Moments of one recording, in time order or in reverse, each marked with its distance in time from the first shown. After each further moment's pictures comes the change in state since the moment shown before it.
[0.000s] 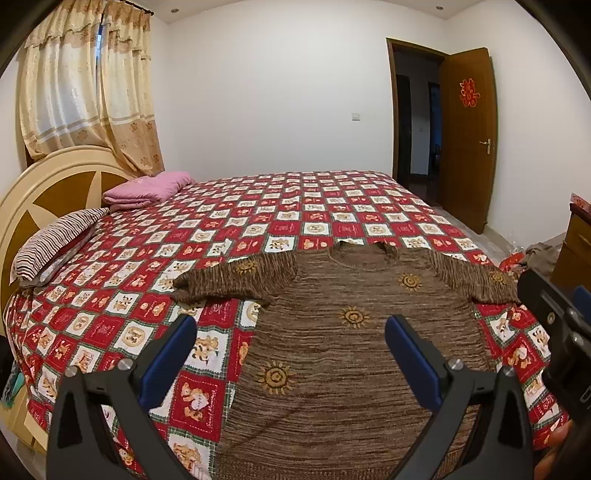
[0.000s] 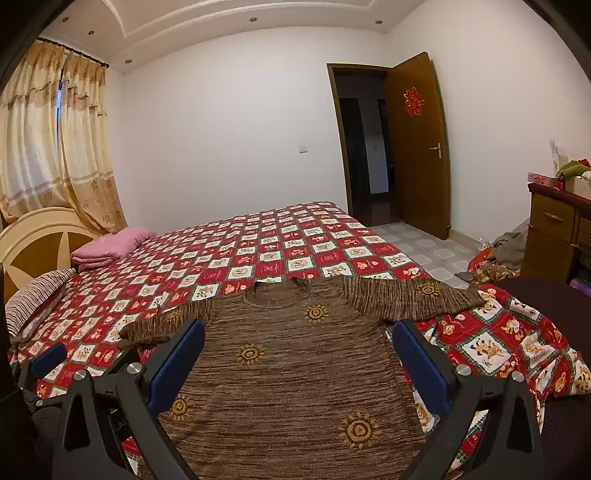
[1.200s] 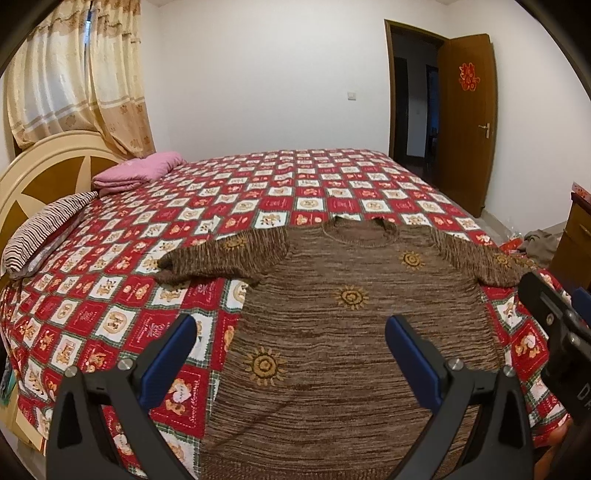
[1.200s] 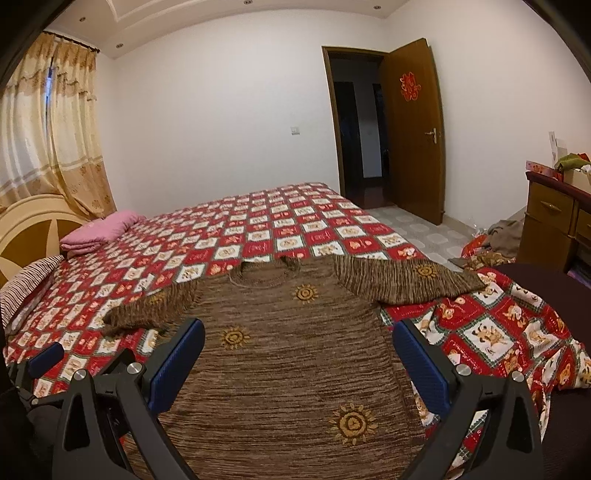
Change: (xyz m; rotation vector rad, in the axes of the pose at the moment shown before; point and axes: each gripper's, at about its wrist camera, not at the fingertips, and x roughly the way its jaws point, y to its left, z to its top) left arm 0.040 -0.009 -0.010 0.007 0.093 -0.021; right arm 0.041 -0.010 -0.019 -0.009 0.087 -0.048
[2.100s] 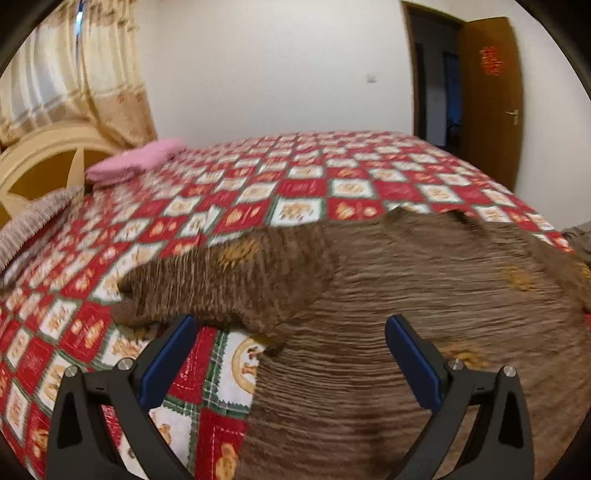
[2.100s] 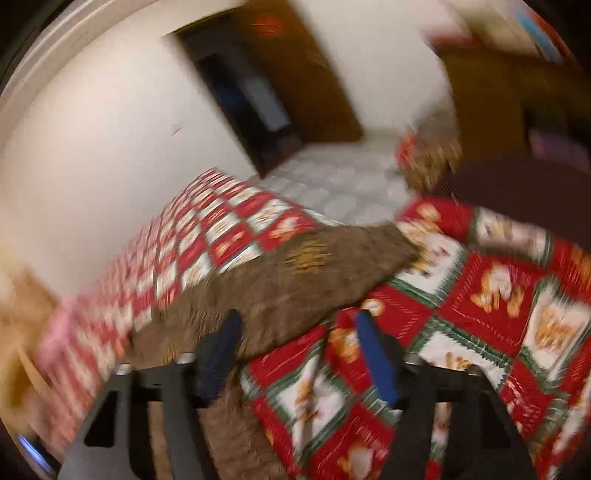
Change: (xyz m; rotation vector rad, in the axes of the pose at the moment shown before) left arm 0.189 0.039 0.018 -0.014 0.042 0.072; right arm 0.162 -0.282 0.022 0.694 0.160 -0.080
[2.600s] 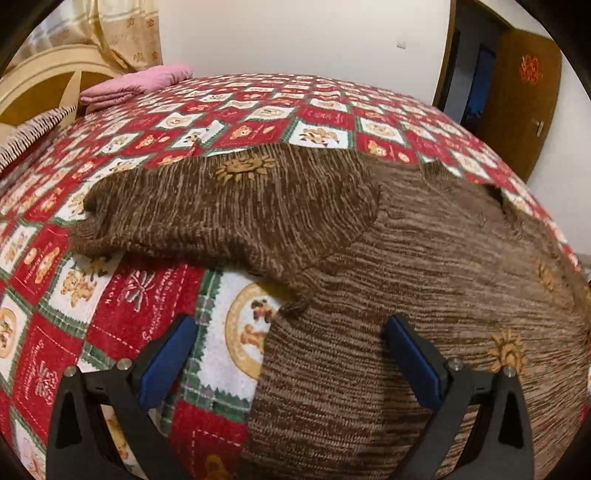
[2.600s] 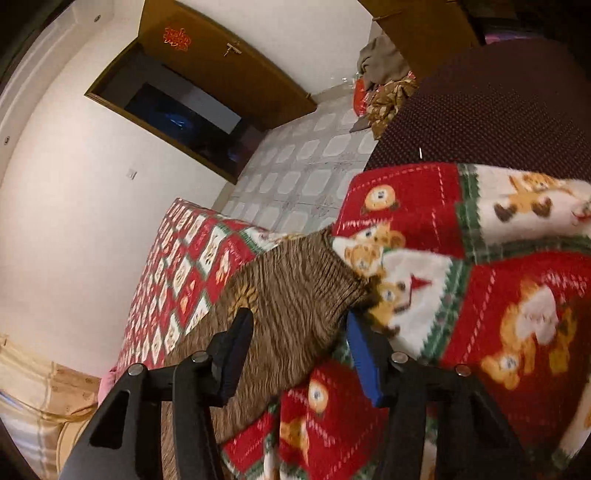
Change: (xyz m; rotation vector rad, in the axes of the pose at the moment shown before) left arm 0.044 0.013 -0.026 -0.131 0.213 -0.057; right arm 0.070 -0.050 0.052 0.189 0.020 -0.024
